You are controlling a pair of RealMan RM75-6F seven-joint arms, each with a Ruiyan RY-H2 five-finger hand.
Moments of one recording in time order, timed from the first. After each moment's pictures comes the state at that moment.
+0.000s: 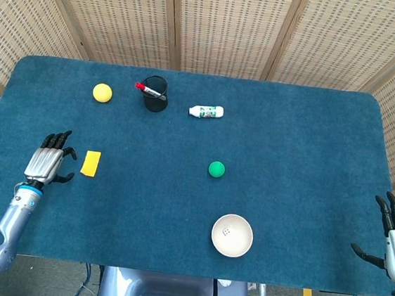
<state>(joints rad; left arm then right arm) -0.48 -1.54 -0.14 -1.09 1.23 0.98 0.04 0.06 -1.11 0.10 -1.54 -1.46 1.49 0.10</state>
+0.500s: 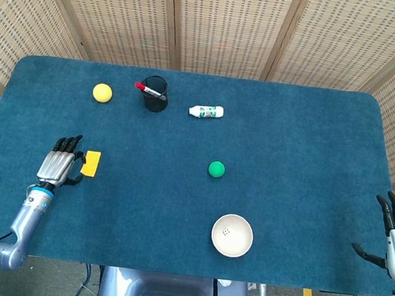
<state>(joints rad) -0.50 -1.63 -0.13 -1.01 1.23 0.96 0.07 0.06 -1.10 0.10 -1.53 -1.46 1.49 0.11</state>
